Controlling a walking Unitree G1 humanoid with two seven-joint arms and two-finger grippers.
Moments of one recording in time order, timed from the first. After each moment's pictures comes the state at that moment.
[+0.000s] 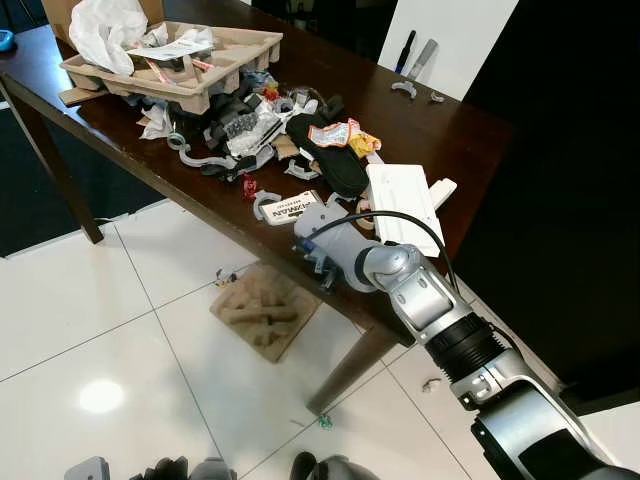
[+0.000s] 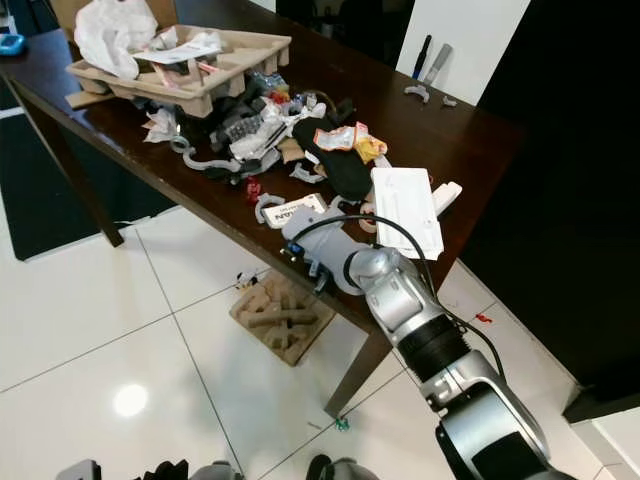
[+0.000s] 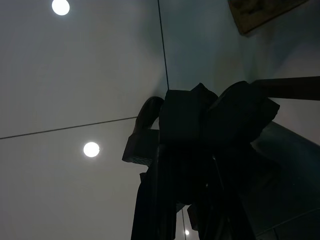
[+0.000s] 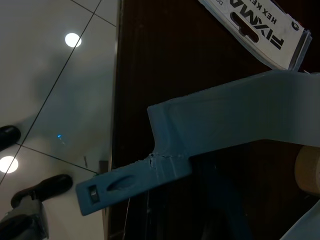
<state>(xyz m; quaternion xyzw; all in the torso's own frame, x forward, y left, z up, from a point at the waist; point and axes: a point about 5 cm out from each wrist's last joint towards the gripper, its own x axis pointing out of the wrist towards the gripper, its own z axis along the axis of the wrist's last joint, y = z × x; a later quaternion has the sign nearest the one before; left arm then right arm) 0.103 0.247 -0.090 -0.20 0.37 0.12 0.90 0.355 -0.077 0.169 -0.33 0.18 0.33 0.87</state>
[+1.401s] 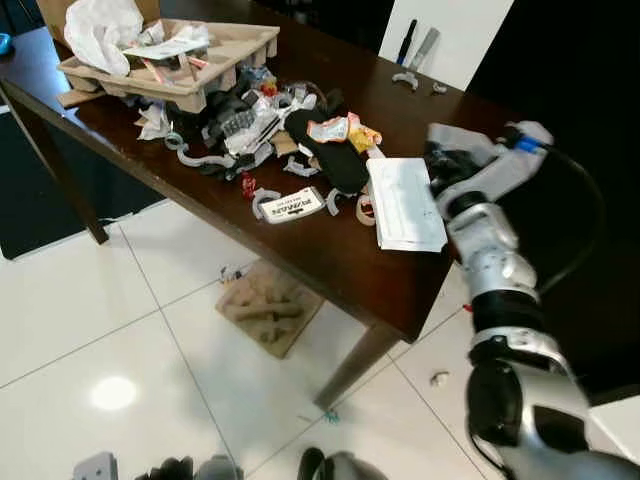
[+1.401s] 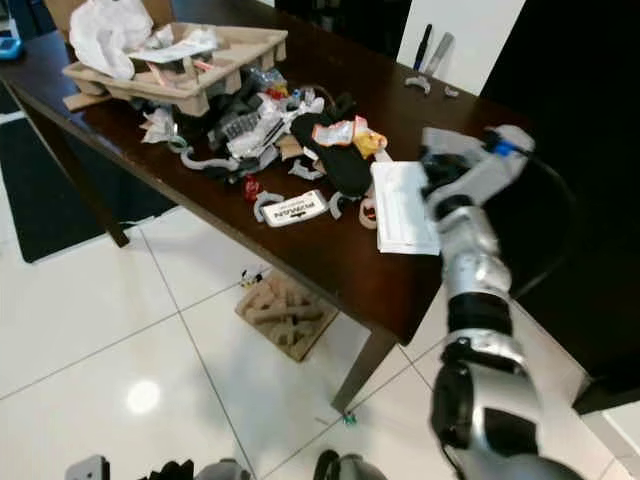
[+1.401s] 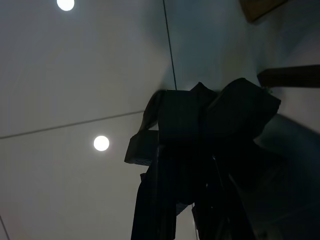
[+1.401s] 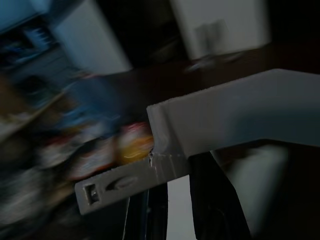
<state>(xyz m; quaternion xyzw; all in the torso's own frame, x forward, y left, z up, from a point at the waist) 0.105 0.244 -0.092 -0.19 0.39 0.11 0.89 0.390 -0.239 0.228 0.24 -0.12 -0.03 0.96</state>
